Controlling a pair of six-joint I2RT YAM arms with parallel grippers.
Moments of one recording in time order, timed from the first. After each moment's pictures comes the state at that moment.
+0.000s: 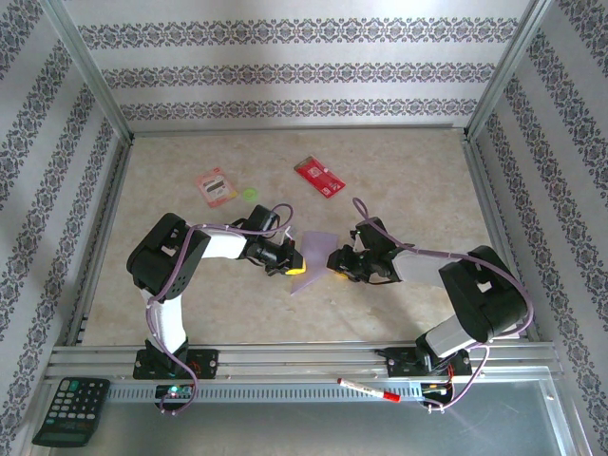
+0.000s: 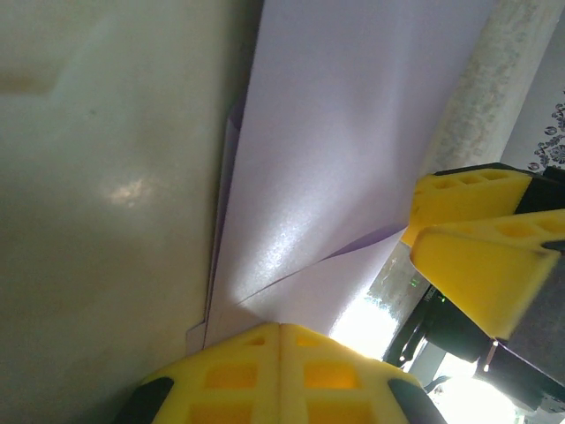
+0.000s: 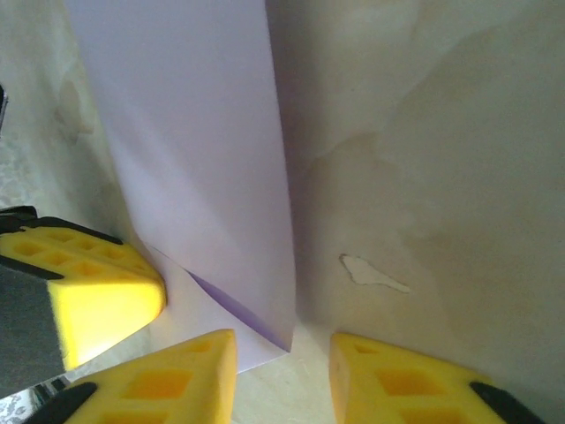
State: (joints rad) left arm -0.52 1.90 0.90 -0.06 0.81 -0.76; right arm 0.48 1.53 0.56 -0.01 -0.49 0.91
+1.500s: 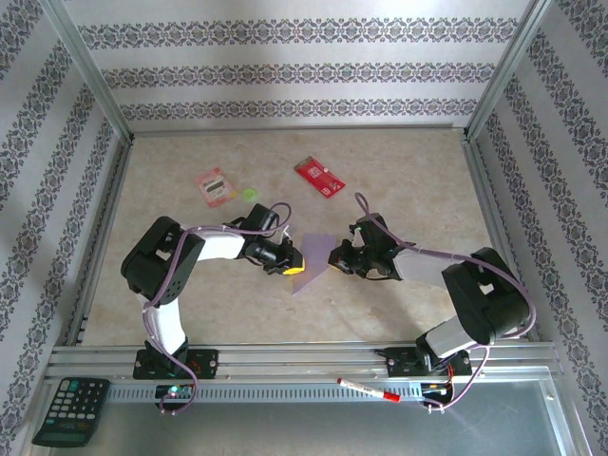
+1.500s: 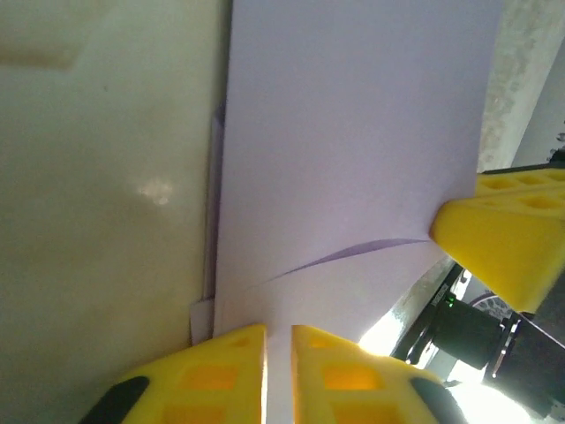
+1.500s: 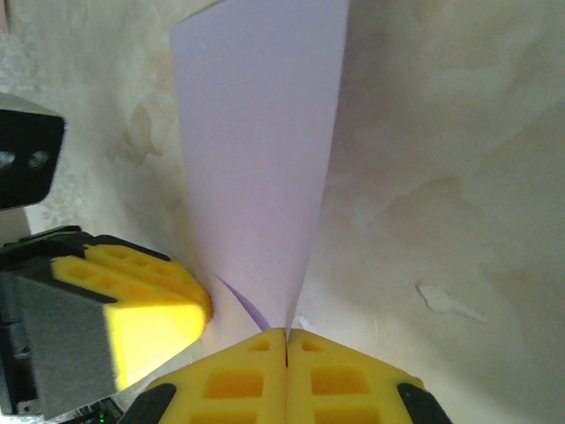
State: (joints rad) left arm -0.53 1.82 0.89 -0.12 0.75 -0.74; right arm 0.47 1.49 0.57 0.02 -0.51 0.95
